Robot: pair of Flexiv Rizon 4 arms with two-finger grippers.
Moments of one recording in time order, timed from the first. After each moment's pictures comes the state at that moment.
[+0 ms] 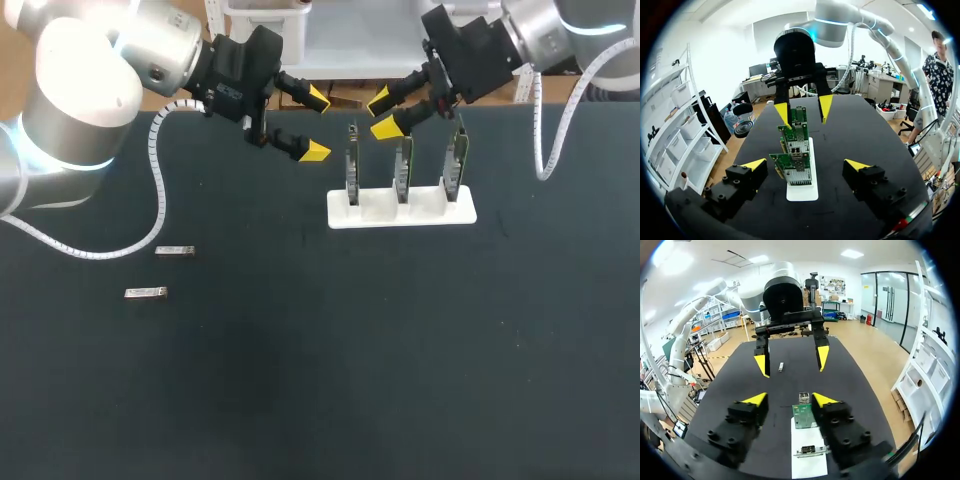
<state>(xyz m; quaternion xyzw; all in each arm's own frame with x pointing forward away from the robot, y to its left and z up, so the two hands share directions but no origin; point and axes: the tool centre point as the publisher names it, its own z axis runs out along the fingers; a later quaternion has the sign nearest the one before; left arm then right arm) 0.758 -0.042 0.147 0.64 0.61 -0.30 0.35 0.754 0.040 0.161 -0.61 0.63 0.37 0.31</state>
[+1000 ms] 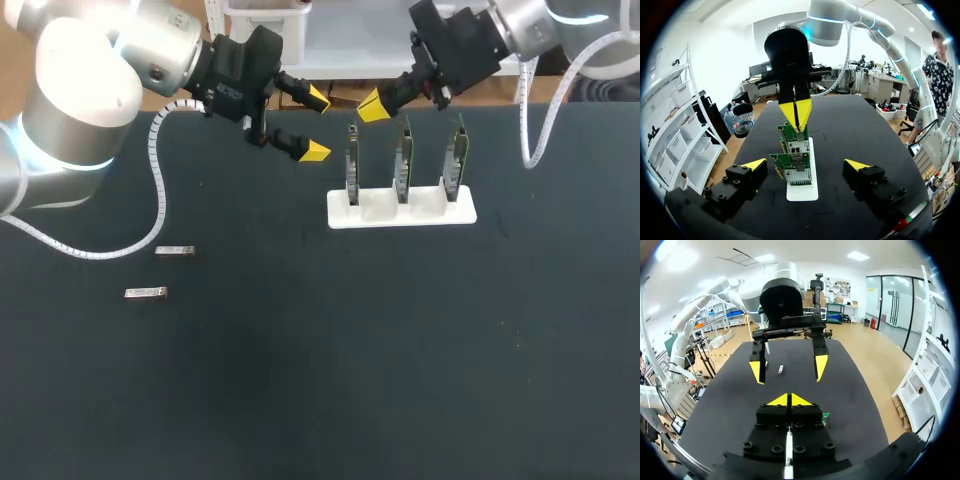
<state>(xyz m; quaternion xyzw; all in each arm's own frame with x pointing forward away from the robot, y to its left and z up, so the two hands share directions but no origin) 0.758 -0.042 0.147 0.64 0.61 -0.30 0.35 0.764 0.056 0.164 -0.62 0.62 0.37 0.30</state>
